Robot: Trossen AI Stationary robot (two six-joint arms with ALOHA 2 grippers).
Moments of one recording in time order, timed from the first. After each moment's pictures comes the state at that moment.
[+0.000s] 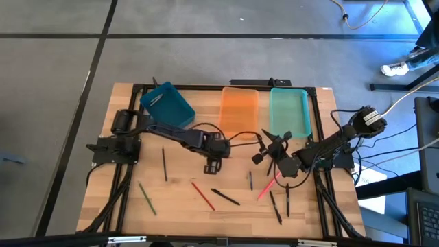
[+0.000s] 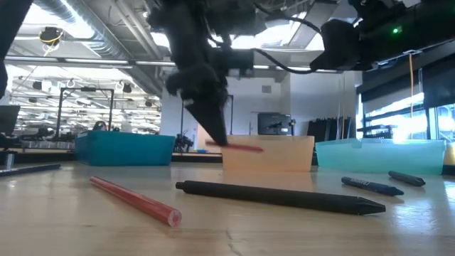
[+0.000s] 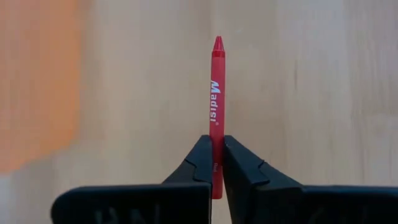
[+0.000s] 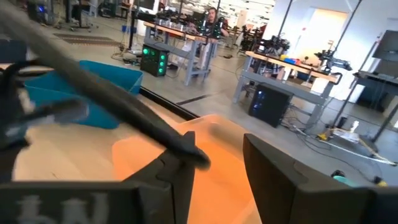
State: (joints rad) left arm -0.08 1.90 1.34 -0.60 -0.14 0.00; right arm 0.48 1.42 0.48 0.65 1.43 0.12
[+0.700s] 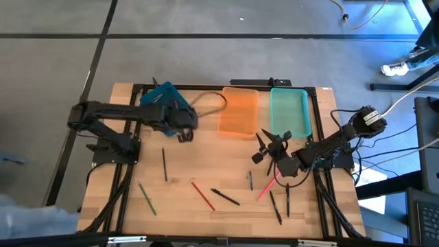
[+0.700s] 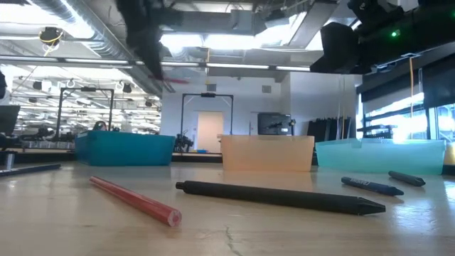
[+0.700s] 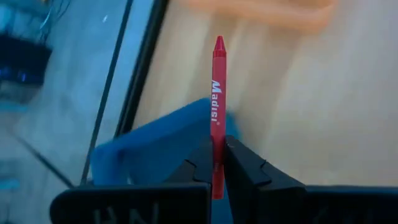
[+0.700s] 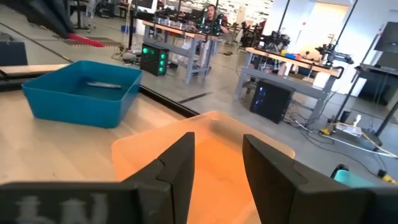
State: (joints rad) left arm 0.08 1.38 1.20 -1.02 -0.57 -0.13; right arm 0.47 1.42 0.47 0.62 1.41 0.18
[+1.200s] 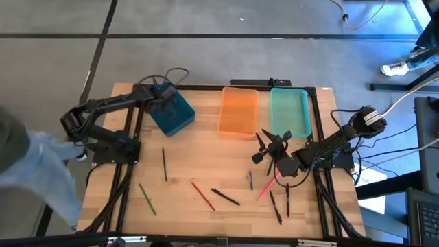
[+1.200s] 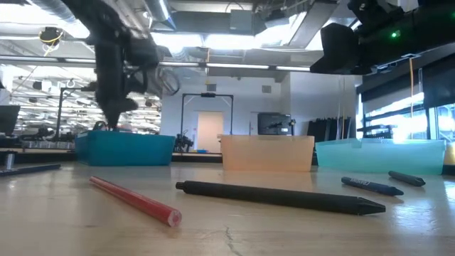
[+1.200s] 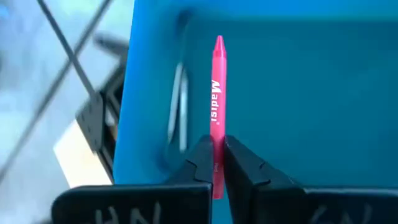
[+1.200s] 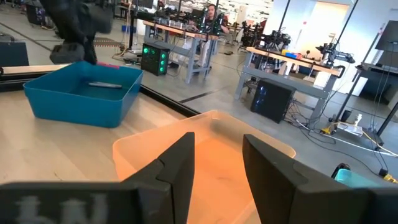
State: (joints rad) left arm 0.71 1.31 0.81 -0.79 -0.50 -0.10; right arm 0.47 1.42 0.47 0.62 1.41 0.18
